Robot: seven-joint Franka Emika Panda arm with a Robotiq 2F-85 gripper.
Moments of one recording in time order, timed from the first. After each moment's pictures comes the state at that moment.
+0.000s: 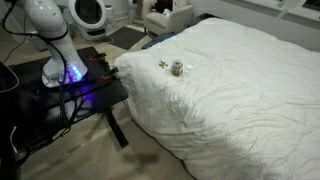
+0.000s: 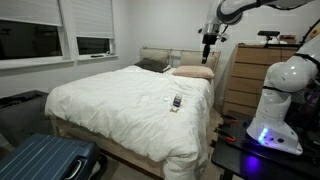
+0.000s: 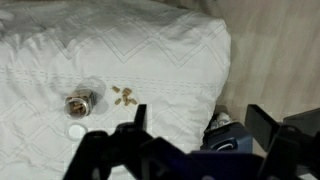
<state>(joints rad) 0.03 -0.61 -0.16 -2.49 -0.01 1.95 -0.31</state>
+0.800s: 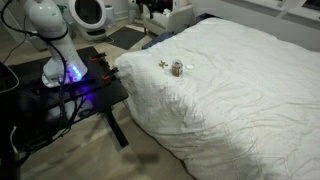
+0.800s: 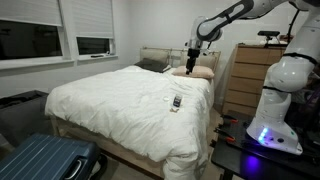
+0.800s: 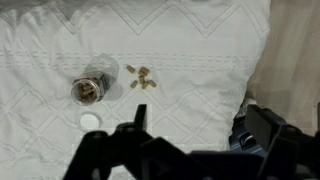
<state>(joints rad) 0.01 -0.27 -0.16 -2.42 0.00 2.26 -0.28</state>
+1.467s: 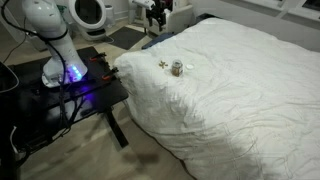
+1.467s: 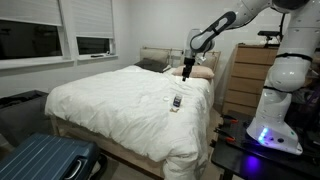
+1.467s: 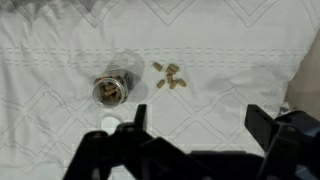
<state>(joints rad) -0.06 -0.05 -0.16 -2.37 -0.04 2.44 -0.29</state>
